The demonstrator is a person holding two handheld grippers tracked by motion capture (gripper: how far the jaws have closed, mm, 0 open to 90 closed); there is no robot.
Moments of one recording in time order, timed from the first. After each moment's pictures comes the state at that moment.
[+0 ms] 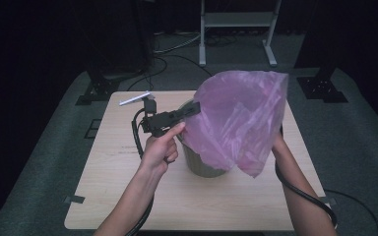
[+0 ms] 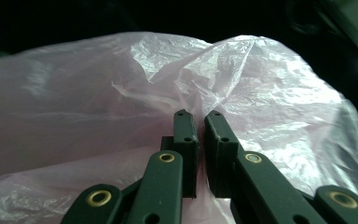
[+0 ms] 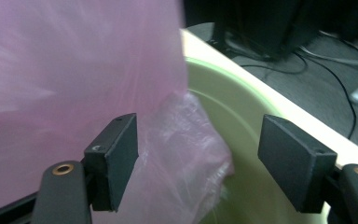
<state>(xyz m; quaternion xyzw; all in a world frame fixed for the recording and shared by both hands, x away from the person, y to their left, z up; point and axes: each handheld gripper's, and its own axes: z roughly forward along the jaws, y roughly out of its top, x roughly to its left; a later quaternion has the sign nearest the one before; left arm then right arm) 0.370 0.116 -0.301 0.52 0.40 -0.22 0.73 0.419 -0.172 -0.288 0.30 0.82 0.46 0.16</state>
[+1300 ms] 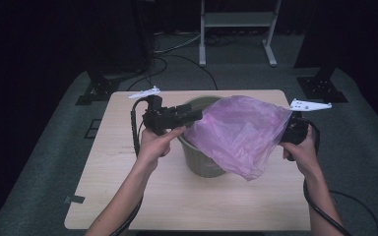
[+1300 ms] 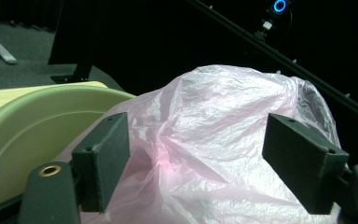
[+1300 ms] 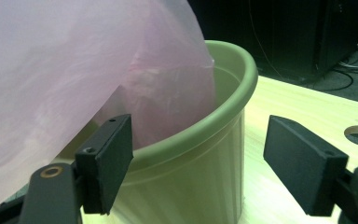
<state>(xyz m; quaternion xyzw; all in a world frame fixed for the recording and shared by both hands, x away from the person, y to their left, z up) 0.377 0.116 -0.286 0.68 0.33 -0.04 0.65 0.376 -0.283 -0.339 0.31 0.74 0.60 0.07</state>
